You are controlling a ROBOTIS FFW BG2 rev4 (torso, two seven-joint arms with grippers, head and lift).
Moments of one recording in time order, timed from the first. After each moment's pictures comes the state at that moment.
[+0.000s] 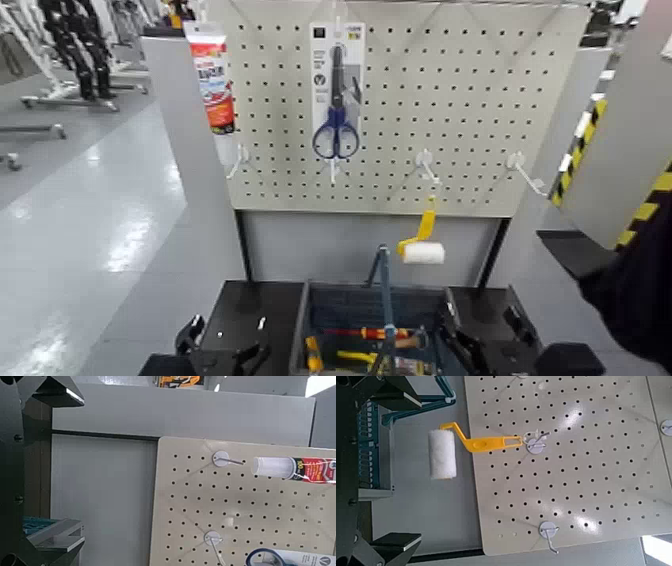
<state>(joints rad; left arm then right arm) 0.20 0.14 -0.20 -1.52 0.18 -0.36 0.06 0.30 -0.06 0.07 -1.73 -0.17 -0.22 0.00</state>
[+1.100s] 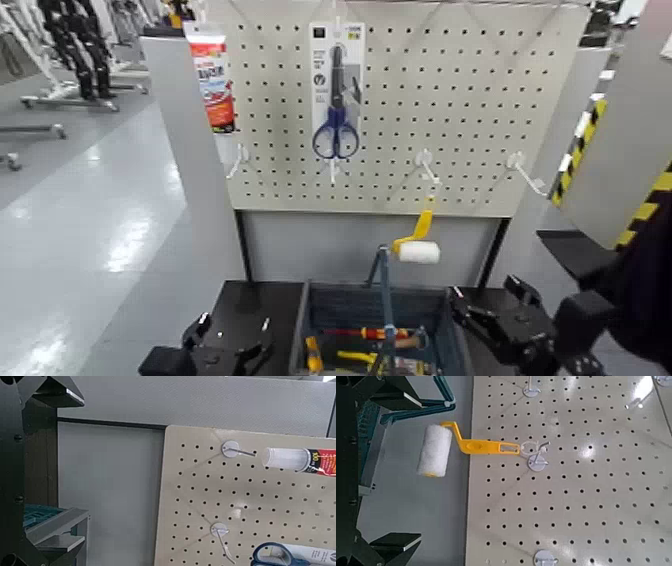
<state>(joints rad) 0.19 0.15 -0.20 -1.52 0.22 -0.32 -0.02 0.20 -0.06 -0.10 -1.80 -0.10 0.04 0.37</state>
